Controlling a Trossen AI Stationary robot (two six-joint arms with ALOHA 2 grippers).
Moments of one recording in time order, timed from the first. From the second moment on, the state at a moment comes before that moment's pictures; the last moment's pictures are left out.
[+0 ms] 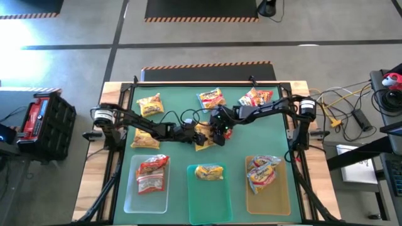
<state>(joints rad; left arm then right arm) 0.03 1.83 0.79 0.35 -0.15 -1.11 -0.23 1.94 1.01 -0.10 -0.28 0.04</state>
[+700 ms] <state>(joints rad) 0.03 1.78 0.78 0.34 -0.09 -1.07 -0.24 1.53 1.02 -0.31 -0.29 0.07</state>
